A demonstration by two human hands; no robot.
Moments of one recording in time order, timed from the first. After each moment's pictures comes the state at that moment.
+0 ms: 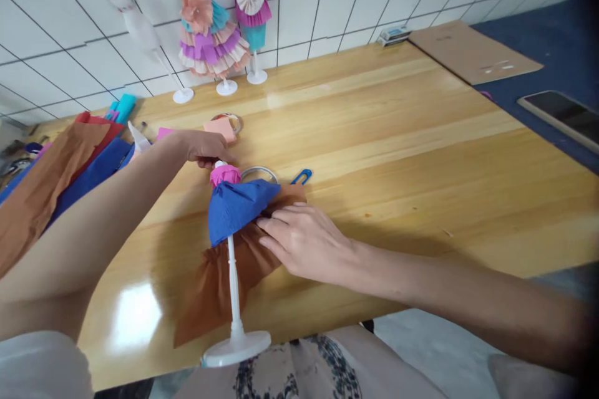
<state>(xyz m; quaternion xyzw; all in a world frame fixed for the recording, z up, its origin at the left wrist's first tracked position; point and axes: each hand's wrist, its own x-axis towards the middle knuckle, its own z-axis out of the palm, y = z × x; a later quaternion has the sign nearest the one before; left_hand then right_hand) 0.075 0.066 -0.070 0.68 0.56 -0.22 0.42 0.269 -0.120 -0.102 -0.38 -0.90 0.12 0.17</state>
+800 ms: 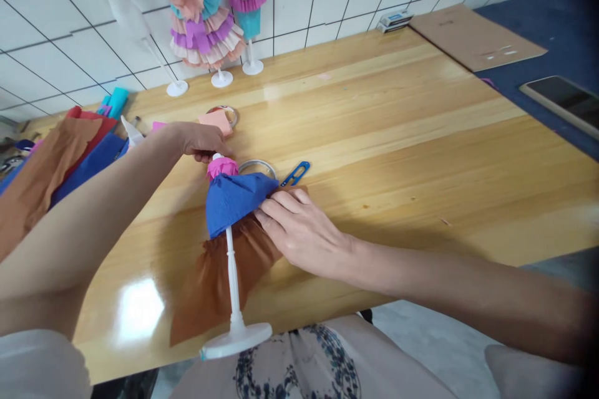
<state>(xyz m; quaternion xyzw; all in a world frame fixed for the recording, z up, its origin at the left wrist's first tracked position) 0.079 0.068 -0.073 0.67 0.58 -0.23 0.41 0.271 -0.125 -0.113 -0.34 -0.92 -0.02 0.17</state>
